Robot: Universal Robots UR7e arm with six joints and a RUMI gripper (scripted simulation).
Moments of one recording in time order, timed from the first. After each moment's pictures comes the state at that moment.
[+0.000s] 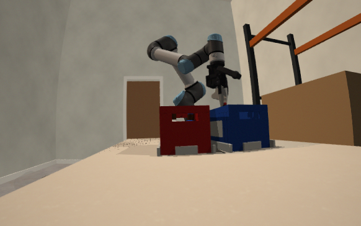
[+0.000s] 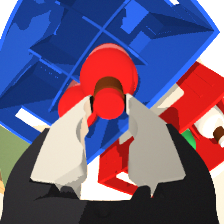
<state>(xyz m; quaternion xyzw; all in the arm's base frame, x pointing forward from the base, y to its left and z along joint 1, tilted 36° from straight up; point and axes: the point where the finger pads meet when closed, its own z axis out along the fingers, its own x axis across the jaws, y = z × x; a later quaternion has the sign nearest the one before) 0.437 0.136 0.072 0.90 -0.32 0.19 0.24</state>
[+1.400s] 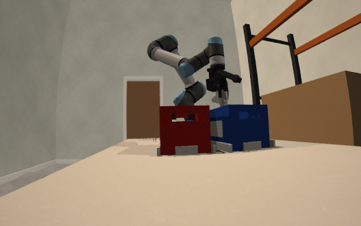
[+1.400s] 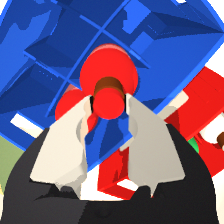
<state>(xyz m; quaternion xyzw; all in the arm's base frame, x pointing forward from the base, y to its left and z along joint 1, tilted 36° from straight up) 0.440 0.126 0.058 0.90 -0.32 0.19 0.24</state>
